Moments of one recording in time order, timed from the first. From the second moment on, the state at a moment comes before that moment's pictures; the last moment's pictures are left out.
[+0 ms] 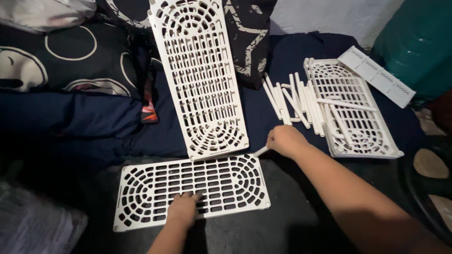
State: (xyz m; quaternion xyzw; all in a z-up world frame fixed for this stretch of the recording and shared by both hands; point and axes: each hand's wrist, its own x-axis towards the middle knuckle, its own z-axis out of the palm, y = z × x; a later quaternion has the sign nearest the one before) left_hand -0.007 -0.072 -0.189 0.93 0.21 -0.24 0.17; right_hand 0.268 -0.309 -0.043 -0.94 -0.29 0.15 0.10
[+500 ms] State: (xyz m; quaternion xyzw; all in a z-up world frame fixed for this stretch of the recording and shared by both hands) left_hand -0.018 -0.085 -0.179 0.93 0.22 -0.25 0.18; right_hand 0.270 -0.285 -0.034 -0.94 -0.29 0.18 0.02
